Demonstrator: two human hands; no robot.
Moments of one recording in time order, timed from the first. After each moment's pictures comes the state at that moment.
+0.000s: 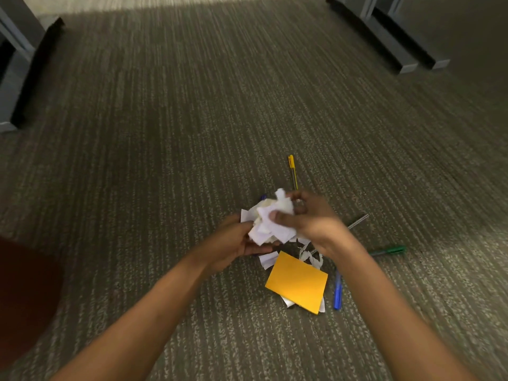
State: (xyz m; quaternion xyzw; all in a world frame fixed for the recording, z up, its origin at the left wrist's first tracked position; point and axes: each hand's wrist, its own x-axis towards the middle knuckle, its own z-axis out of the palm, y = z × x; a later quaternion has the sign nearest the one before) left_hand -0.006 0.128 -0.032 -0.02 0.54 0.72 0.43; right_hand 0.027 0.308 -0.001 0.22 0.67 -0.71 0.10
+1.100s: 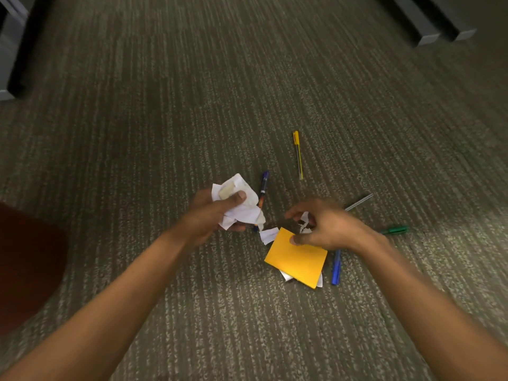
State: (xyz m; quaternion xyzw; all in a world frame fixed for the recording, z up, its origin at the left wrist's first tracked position) left_hand -0.007 0.094 -0.030 -0.04 0.62 0.72 0.31; right_hand 0.057 0.340 -0.019 -0.03 0.94 -0.27 0.21
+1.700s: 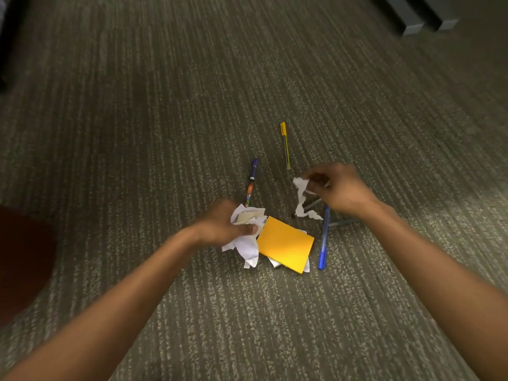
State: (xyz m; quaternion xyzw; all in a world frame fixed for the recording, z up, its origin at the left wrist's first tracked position) left_hand 0.020 0.114 -0.028 0.19 0.84 0.39 0.34; right_hand 0.048 0.382 -0.007 0.06 0.94 -0.32 0.06
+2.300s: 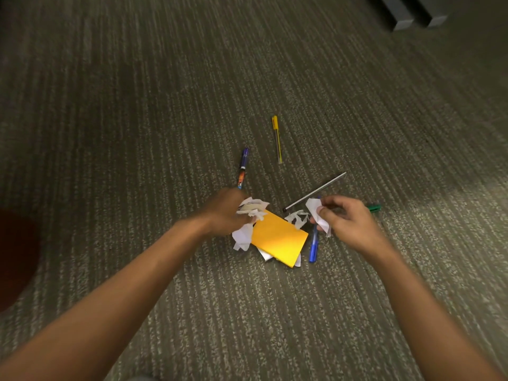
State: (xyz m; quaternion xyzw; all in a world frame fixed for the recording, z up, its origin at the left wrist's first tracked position) left_hand 0.013 0.139 -0.032 0.26 0.89 0.26 0.28; right_hand 0.127 0.378 -0.020 0.22 0.84 -0.49 0.07
